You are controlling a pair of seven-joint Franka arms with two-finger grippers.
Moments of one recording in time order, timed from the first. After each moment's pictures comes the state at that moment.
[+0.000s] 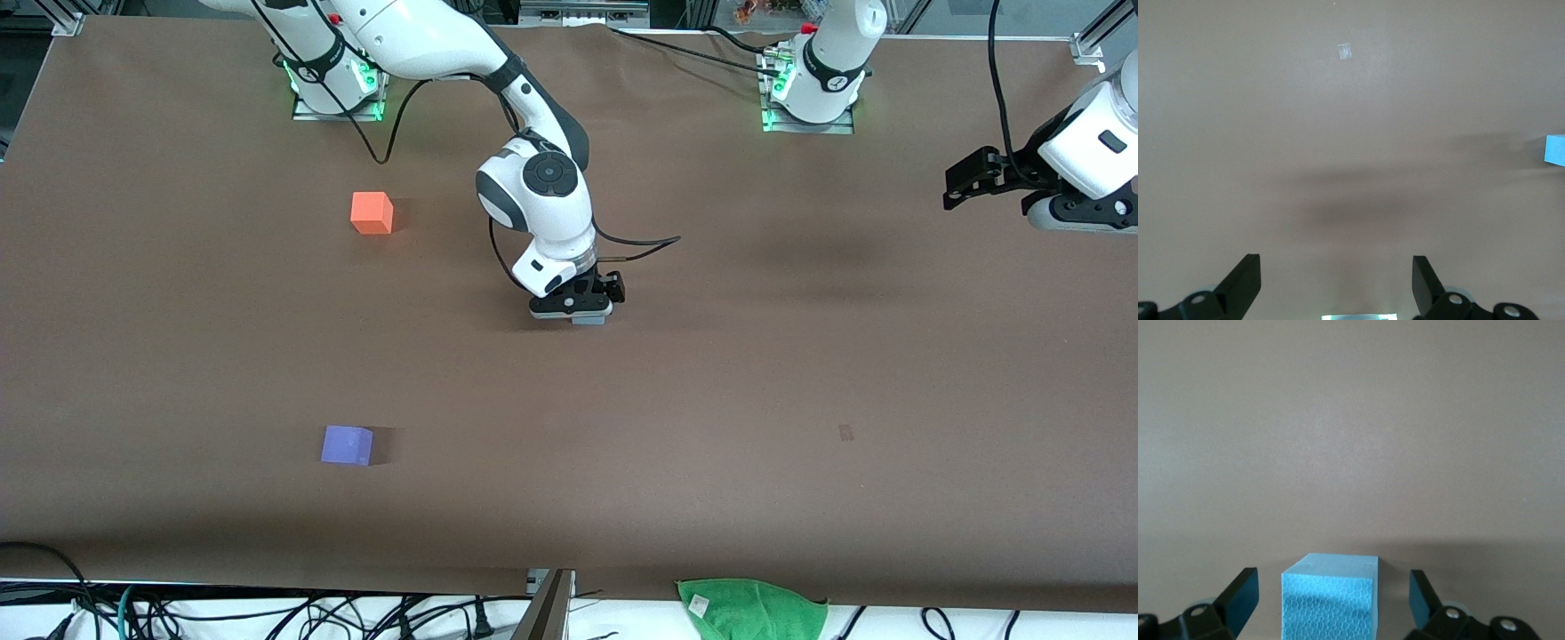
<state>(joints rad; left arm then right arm) 0.00 -0.03 -0.04 -1.64 0.00 1.51 0.01 0.83 0.76 -0.03 -1.51 -0.07 2.51 0.87</state>
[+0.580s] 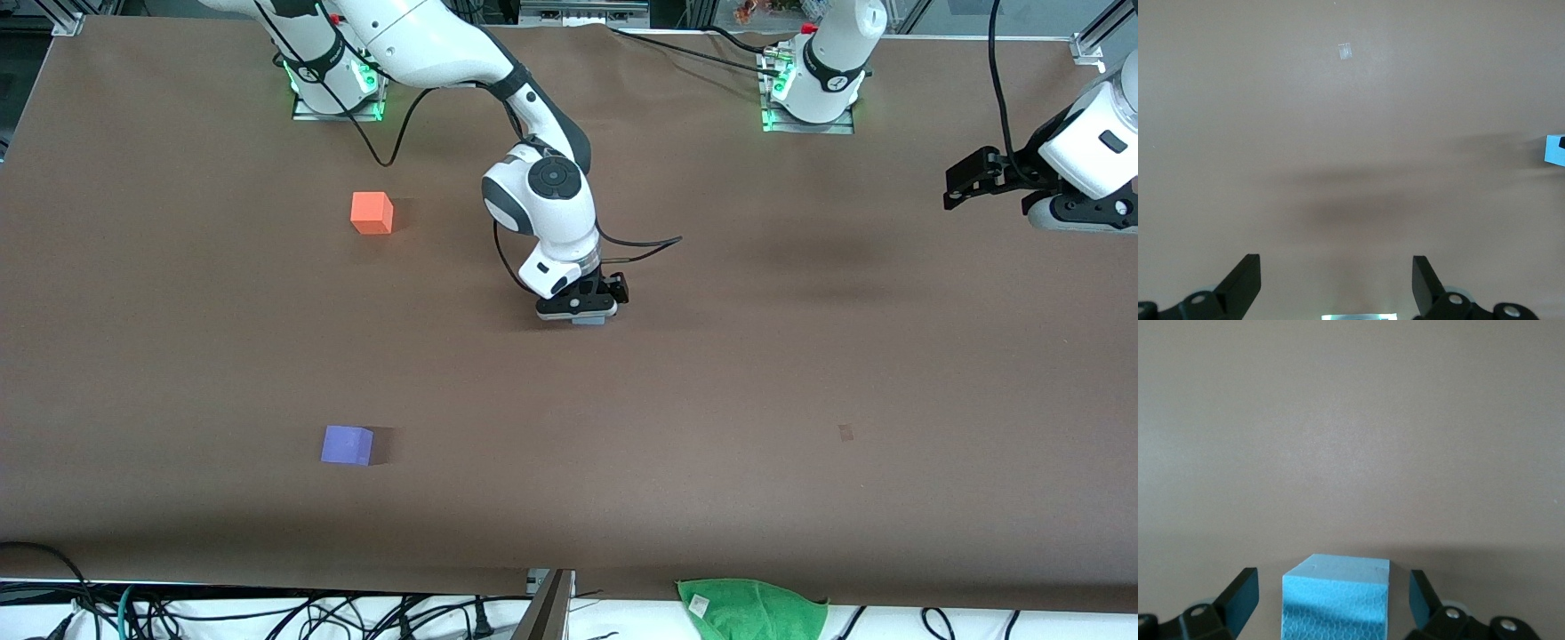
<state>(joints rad) 0.00 -0.03 -0.04 -1.64 0.00 1.51 0.01 0.84 0.80 -0.03 -1.51 -0.09 2.56 0.87</state>
